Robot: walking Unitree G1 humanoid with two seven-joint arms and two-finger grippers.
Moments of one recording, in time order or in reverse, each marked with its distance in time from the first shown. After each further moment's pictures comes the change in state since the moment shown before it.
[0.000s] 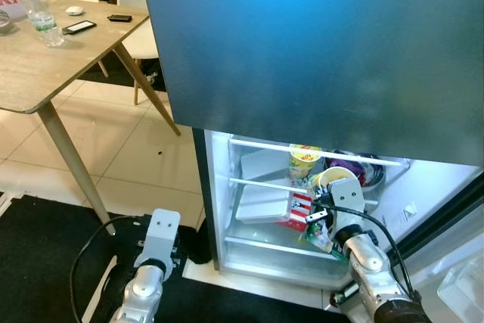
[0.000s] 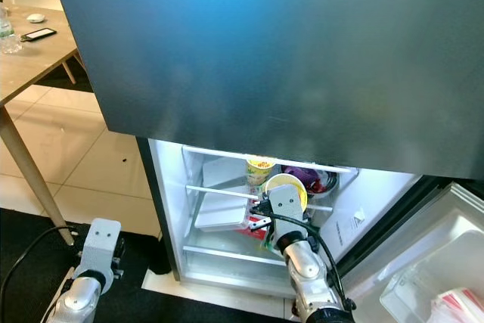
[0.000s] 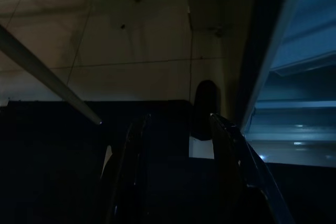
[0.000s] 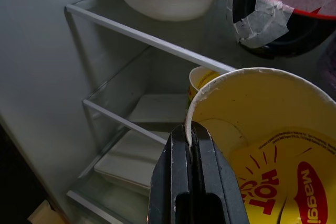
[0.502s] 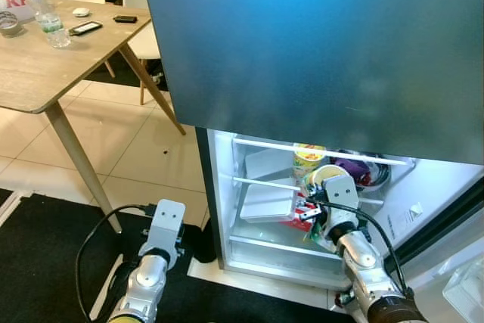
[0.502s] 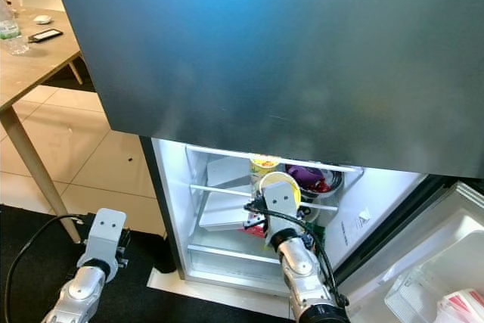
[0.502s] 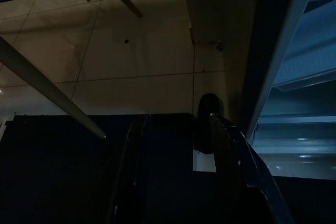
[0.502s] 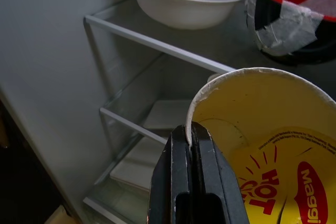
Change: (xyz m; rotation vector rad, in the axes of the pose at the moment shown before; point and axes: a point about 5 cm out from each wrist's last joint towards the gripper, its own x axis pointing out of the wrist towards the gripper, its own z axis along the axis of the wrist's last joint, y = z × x) left arm 0.009 -0.001 0.018 0.009 -0.053 -0.016; right arm 0.007 0.012 0.007 0.018 -0.007 0.018
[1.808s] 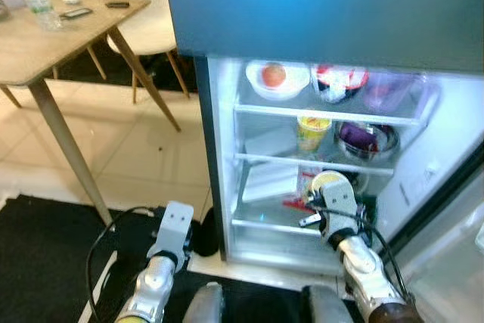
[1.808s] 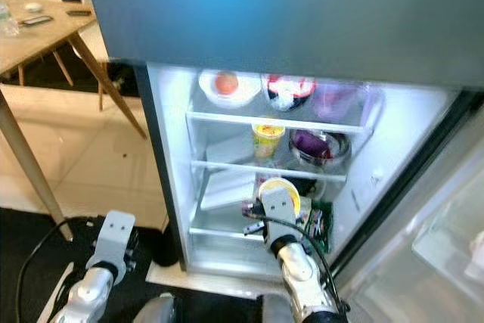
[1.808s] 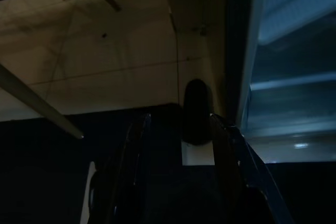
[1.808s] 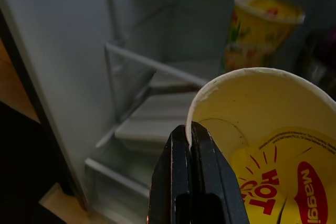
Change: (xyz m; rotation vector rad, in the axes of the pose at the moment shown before) left arm 0.000 -0.013 0.000 -0.001 0.004 -0.029; right arm -0.004 -0.001 -0.007 -0.023 0.035 0.002
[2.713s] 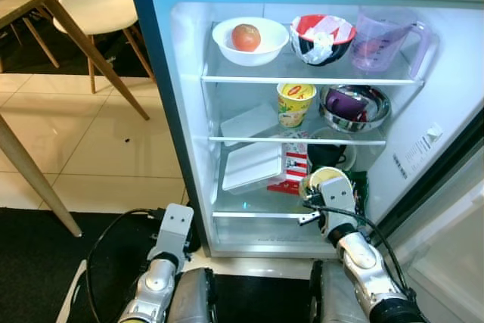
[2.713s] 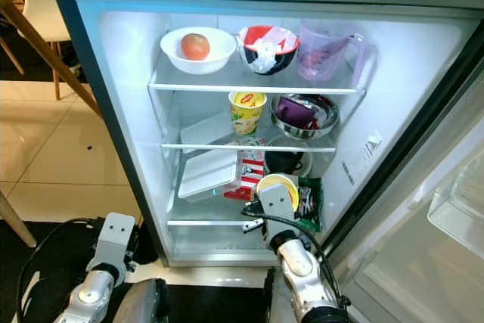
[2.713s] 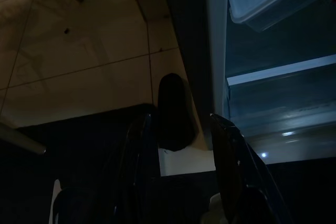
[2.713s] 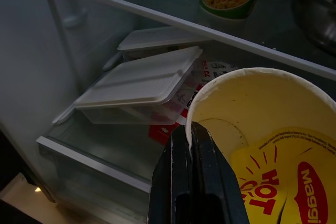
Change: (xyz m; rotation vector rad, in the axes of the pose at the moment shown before) left arm -0.003 -0.003 -0.003 -0.010 0.010 0.010; right arm 0.002 -0.001 0.007 -0.041 -0.020 0.023
